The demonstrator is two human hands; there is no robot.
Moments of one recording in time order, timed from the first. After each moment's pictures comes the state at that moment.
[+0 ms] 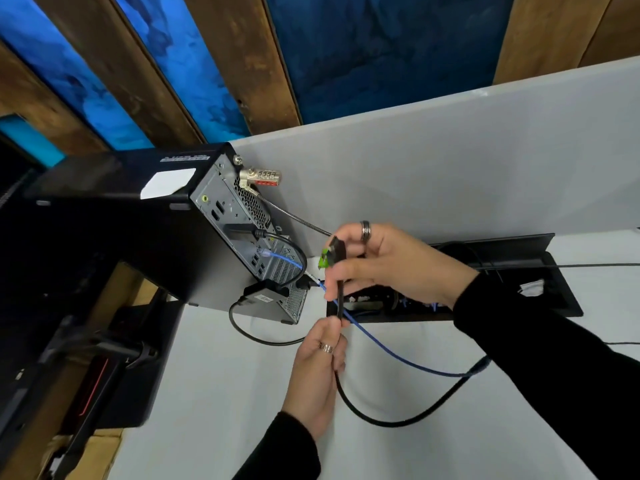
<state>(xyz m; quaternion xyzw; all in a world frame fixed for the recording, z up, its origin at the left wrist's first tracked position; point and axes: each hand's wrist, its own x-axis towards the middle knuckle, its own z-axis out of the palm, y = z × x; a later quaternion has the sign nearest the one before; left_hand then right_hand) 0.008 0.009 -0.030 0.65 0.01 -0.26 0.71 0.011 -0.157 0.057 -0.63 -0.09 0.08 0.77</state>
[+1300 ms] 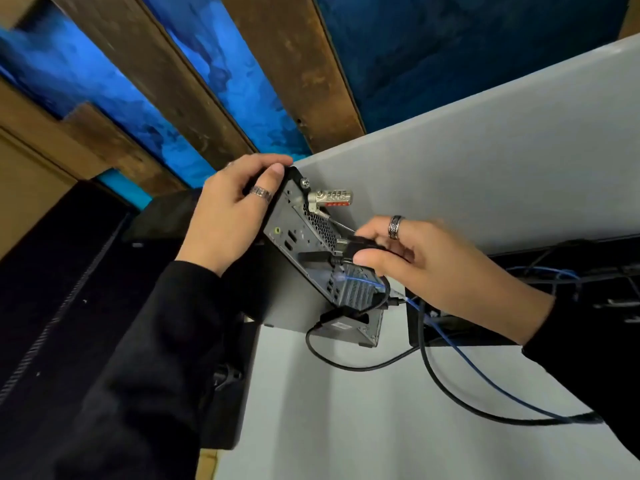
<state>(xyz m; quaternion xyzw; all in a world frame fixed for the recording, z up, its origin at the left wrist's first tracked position) 0.181 0.035 0.159 0.89 -0.34 0.08 0.29 0.053 -0.122 0.072 -0.82 -0.08 -0.15 0.55</state>
